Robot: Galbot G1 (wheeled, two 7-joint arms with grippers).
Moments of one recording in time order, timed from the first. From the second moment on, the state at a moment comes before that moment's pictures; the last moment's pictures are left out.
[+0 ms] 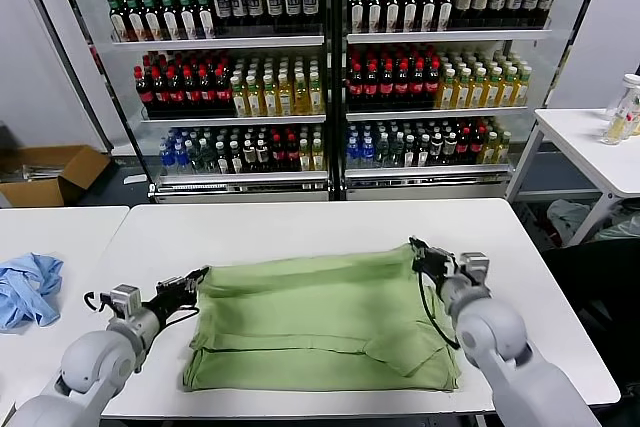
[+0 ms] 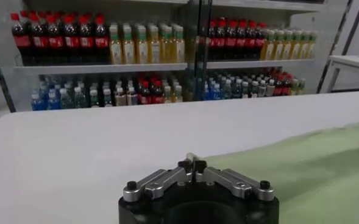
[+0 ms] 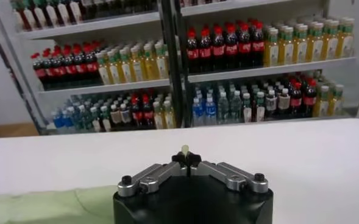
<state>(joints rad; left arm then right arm) 1.20 -0.86 -0.43 -1.78 -0.72 0.39 0.06 -1.10 1.03 0.32 1.99 0.74 -0.53 0.28</state>
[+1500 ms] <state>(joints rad) 1.45 -0.87 -0.55 -1.96 -0.63 0.50 0.07 -1.59 1.03 0.50 2.28 0.55 -0.53 0.26</state>
